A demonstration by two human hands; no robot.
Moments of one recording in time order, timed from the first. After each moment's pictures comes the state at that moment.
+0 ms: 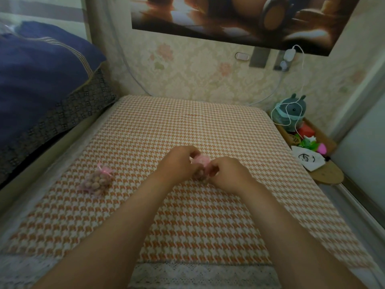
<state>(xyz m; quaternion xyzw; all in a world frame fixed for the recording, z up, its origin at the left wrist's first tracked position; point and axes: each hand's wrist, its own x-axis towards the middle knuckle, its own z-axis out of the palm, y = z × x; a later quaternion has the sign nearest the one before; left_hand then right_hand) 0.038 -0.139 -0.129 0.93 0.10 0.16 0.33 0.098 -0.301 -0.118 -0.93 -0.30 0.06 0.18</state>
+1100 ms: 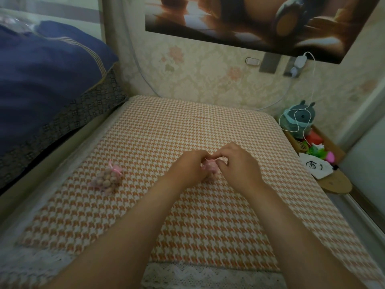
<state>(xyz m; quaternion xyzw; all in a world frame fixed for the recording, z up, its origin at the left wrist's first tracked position) 0.037 -0.138 -0.133 0.93 0.07 0.13 0.35 0.098 -0.293 -0.109 -0.89 -0.36 -0.11 0.25</state>
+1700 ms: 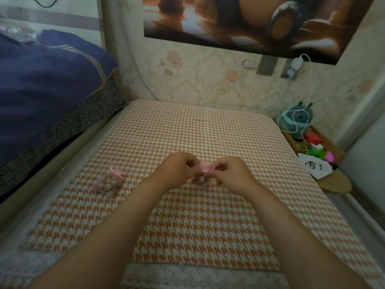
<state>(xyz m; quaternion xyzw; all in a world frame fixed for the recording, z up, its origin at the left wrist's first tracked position) 0.015 -0.116 -0.124 0.92 0.07 0.14 0.35 0.091 -0.292 -0.110 -0.85 -0.26 0.13 0.43</state>
